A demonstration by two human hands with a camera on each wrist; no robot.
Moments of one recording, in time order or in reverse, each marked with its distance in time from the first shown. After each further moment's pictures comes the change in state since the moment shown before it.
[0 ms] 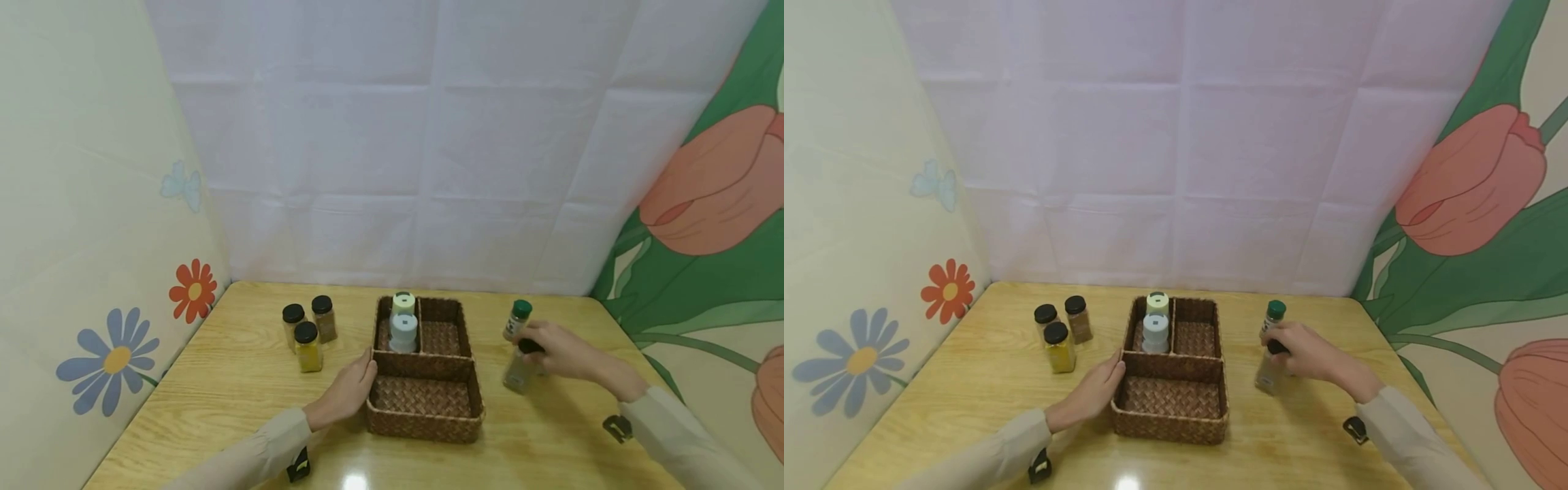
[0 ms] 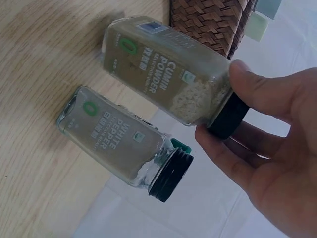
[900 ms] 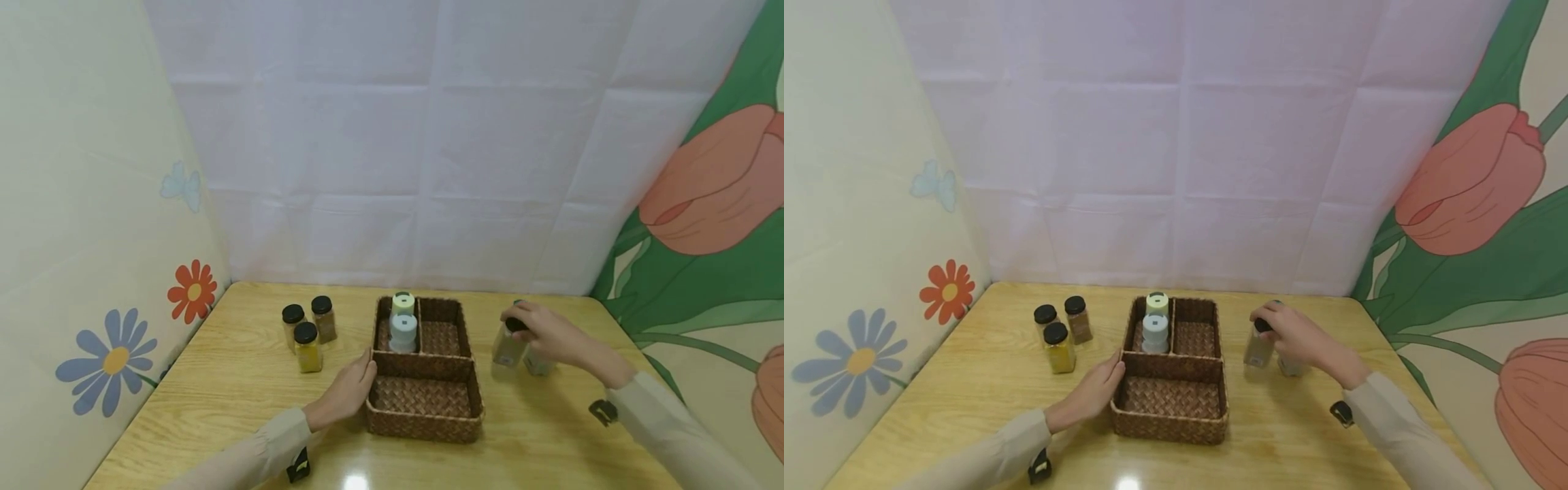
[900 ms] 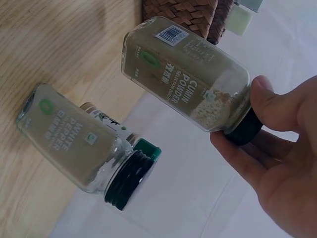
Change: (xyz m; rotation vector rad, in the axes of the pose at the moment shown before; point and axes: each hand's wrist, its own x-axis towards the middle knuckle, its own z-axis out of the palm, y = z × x) left_hand 0.001 -0.002 0.001 -0.008 -0.007 0.000; right_hand 0.023 -0.006 -0.010 -0.060 0.083 0.040
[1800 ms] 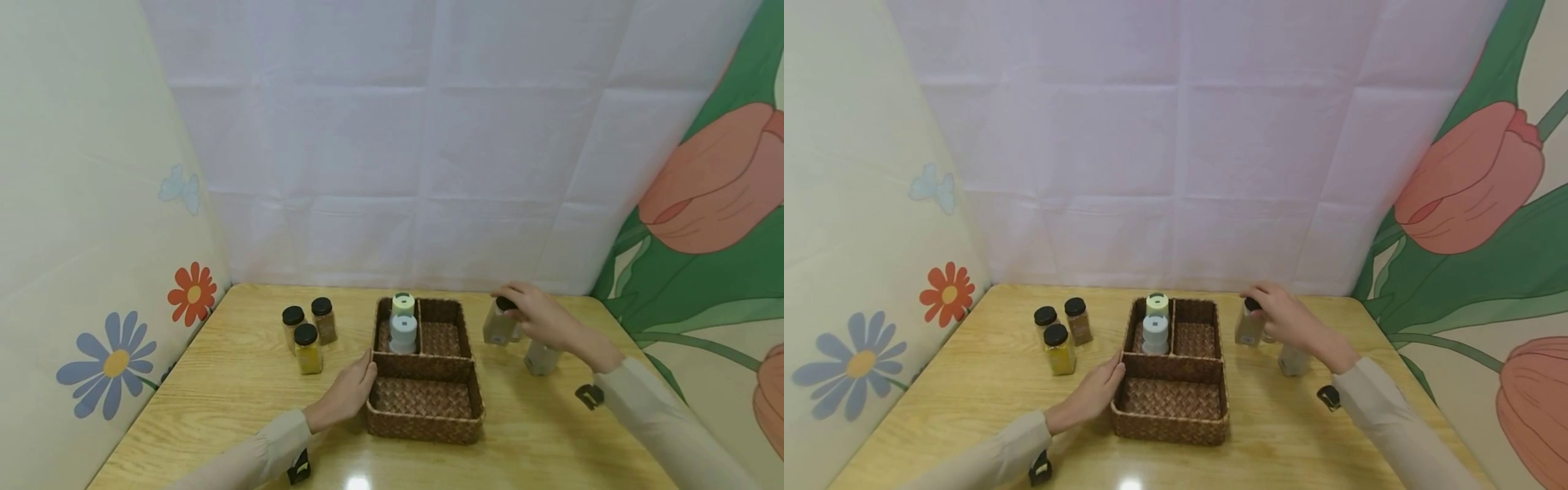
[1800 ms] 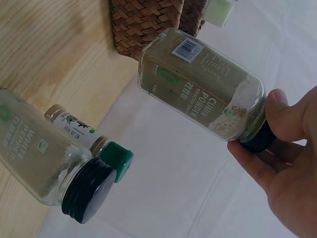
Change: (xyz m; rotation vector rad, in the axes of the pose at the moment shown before) left_hand -0.001 0.000 -0.002 -0.004 -0.018 -0.016; right_hand 0.022 -0.004 -0.010 -0.043 0.123 -0.034
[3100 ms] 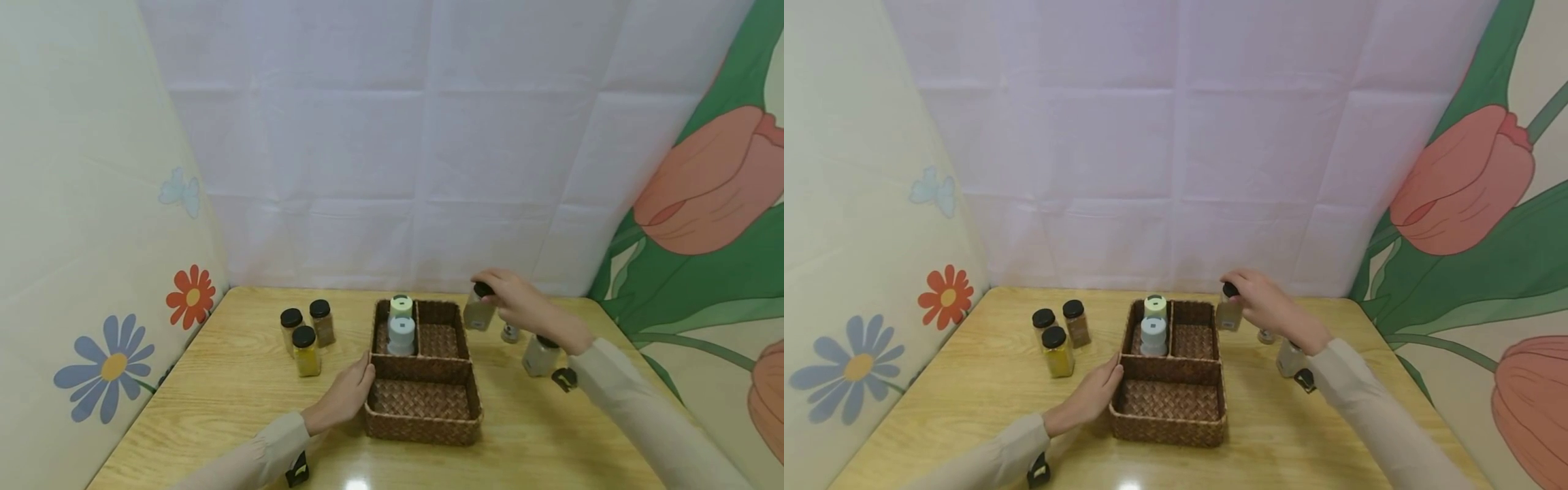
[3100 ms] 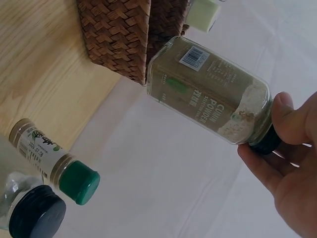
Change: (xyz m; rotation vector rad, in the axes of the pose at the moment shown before) left_hand -0.001 0.000 0.002 0.017 0.034 0.018; right_hand 0.033 -0.016 -0.006 0.002 -0.013 0.026
